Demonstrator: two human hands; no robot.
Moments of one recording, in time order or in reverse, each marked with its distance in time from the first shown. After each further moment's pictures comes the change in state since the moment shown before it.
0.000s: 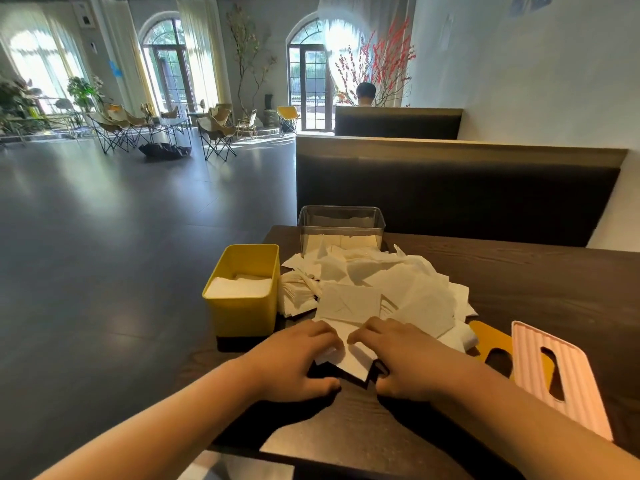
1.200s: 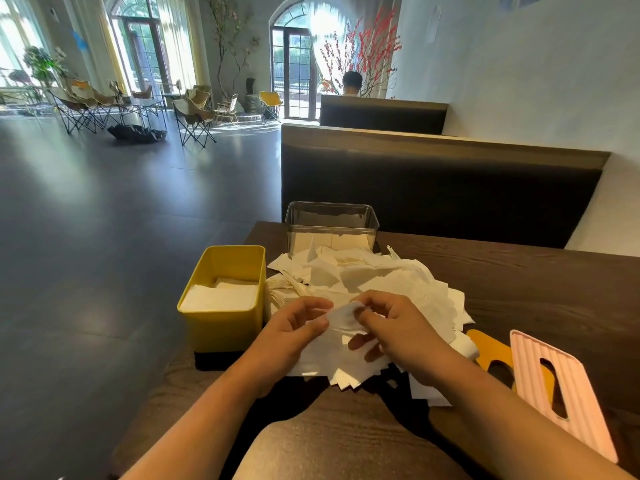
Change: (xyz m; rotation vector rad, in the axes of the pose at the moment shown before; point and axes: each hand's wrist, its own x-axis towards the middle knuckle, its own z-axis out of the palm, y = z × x) left_hand 0.037 -0.012 0.006 -1.324 0.354 -0.300; right_hand 0.030 -0.001 -0.017 1.144 0.408 0.251
